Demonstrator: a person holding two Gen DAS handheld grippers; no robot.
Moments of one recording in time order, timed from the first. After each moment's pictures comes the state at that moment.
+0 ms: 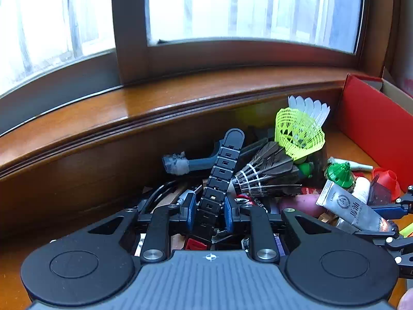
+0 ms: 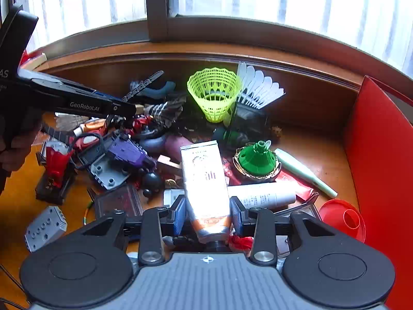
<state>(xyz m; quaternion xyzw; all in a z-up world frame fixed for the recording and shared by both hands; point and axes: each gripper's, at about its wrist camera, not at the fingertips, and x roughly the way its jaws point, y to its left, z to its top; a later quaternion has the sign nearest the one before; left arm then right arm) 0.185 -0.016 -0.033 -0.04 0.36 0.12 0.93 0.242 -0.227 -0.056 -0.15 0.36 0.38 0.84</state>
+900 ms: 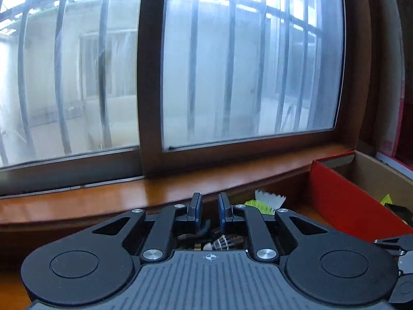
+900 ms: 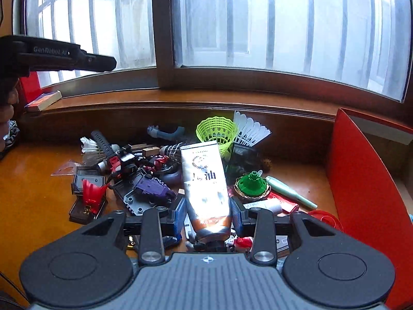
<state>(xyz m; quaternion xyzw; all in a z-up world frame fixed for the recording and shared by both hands) 0.123 -0.052 0.068 -0.05 0.24 0.14 0.96 0.203 -0.262 -0.008 -0.11 0.31 0.39 0.86</state>
